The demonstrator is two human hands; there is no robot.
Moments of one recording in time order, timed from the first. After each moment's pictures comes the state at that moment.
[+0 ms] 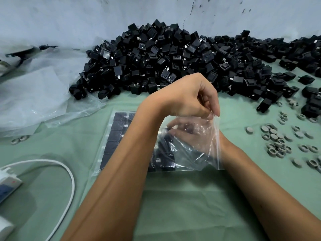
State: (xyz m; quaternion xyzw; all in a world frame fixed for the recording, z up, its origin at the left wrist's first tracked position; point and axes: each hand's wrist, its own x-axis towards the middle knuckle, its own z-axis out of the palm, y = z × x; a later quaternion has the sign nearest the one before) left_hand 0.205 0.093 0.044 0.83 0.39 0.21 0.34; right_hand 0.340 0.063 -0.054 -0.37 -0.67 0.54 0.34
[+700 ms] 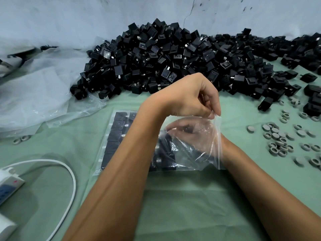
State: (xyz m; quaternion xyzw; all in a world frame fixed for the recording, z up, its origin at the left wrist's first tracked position) left_hand 0.205 0.095 0.040 0.83 0.38 0.21 0.34; right_hand 0.344 0.103 -0.104 -0.40 -0.77 0.41 0.30
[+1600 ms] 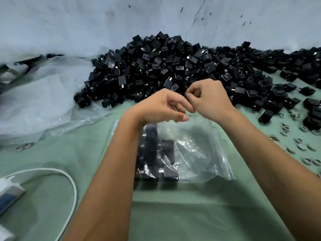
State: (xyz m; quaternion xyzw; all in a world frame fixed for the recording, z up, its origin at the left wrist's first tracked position) left_hand 0.144 0.111 0.016 0.74 0.45 0.25 0.43; right_hand 0.331 0.150 0.012 -0.55 -0.77 0.11 0.30
